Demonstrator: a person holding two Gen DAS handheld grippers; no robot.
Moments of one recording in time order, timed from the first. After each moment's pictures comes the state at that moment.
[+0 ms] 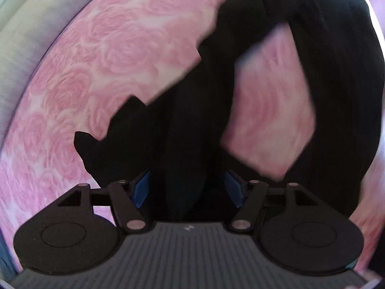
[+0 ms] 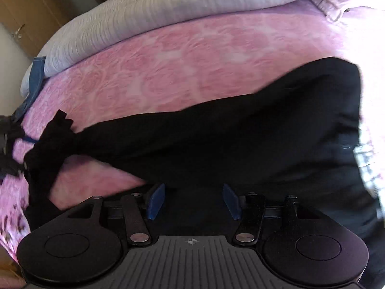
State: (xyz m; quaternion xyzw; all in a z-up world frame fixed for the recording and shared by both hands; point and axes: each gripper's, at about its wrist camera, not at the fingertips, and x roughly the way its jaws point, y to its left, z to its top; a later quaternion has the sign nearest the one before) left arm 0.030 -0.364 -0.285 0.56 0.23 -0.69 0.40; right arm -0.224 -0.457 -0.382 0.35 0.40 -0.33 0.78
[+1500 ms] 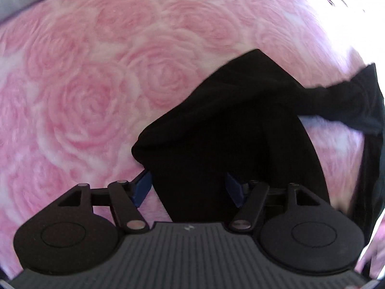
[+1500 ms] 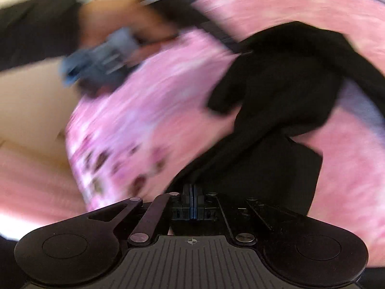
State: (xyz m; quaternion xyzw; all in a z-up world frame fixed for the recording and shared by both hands) left arm 0.222 -0.398 -0.318 0.36 0.50 -0.57 0.54; right arm 0.076 -0.289 -0.422 0.31 0.50 0.07 0.81
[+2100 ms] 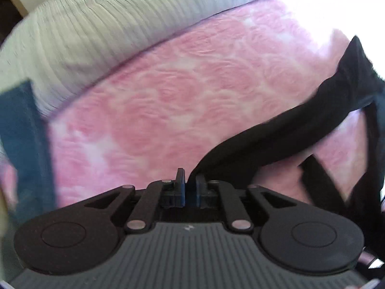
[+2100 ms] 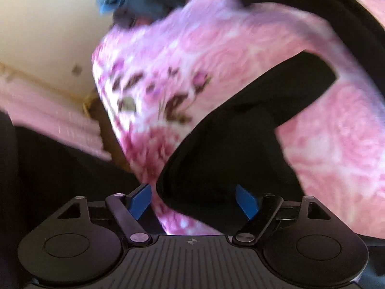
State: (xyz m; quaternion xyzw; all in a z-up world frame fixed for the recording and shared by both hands) left arm 0.315 -0.403 -0.153 0.48 0.34 -0.61 0.53; right arm 0.028 -0.256 -0.388 0.23 0.56 0.10 0.79
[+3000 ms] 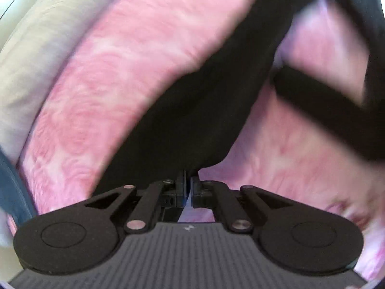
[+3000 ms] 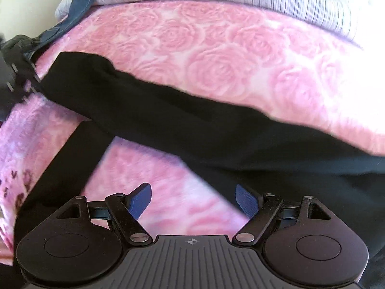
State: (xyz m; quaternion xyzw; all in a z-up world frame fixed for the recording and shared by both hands) left arm 0.235 -0.338 -0.228 0.56 0.23 -0.66 0.45; right arm 0.002 -0.442 -0.395 0.21 0.52 -0.23 0.80
